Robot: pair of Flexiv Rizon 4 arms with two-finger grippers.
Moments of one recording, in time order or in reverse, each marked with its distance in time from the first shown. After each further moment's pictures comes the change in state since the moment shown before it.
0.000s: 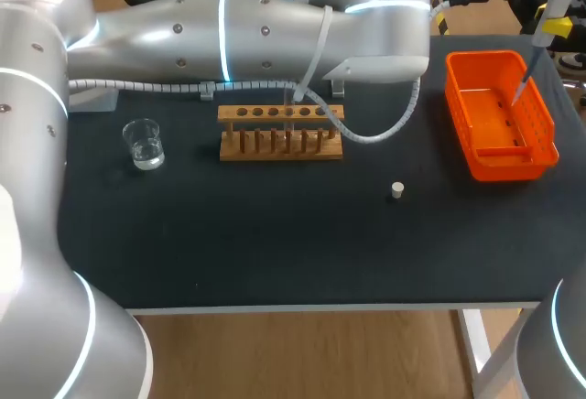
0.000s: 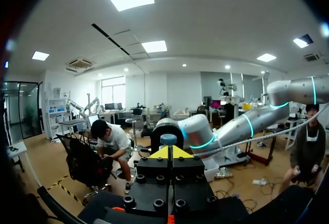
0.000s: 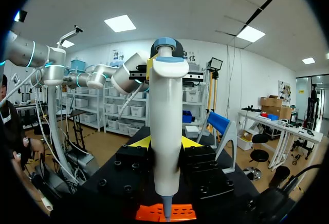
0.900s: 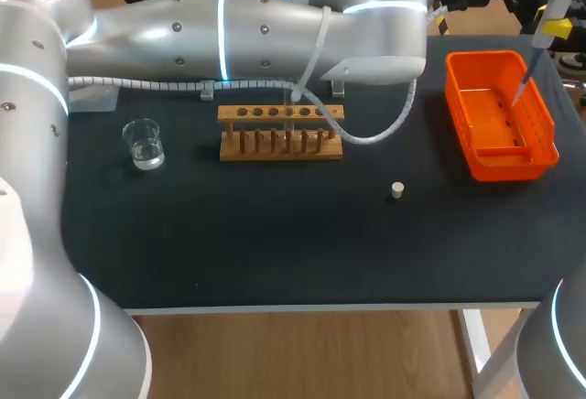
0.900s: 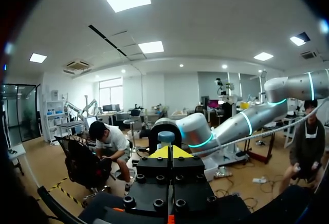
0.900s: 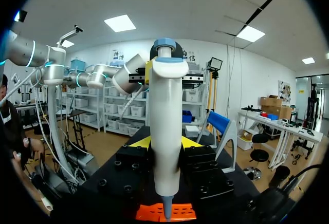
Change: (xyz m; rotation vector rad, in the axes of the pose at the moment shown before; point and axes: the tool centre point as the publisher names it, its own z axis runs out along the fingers) left arm 0.003 0.007 0.001 0.005 0.021 0.016; right arm 0.001 -0.002 0.000 0.000 -0.001 0.000
